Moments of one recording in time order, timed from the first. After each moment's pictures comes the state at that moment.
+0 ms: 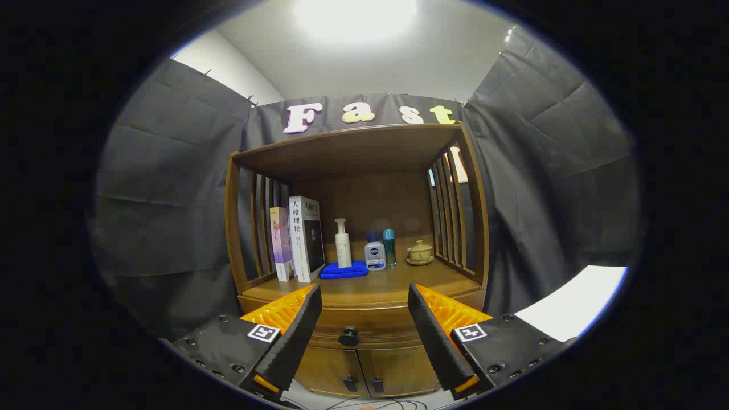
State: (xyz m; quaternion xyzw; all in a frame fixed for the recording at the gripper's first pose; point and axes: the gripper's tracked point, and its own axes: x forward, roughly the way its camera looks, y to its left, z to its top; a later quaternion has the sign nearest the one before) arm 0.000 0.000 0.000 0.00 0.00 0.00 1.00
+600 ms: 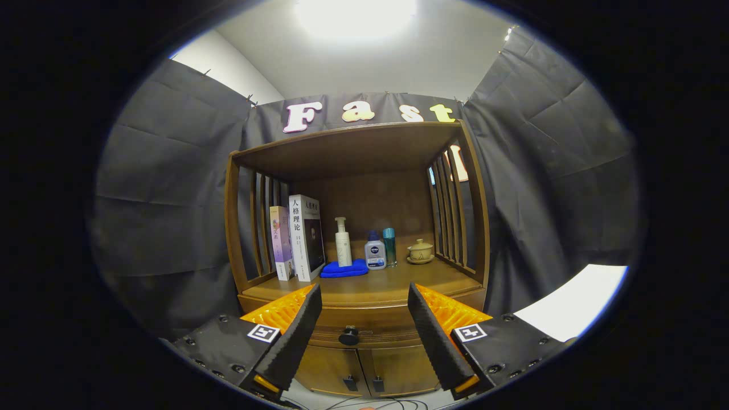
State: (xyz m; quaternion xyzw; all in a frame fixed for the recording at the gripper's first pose) arm 0.001 0.004 -0.005 0.00 0.00 0.00 1.00
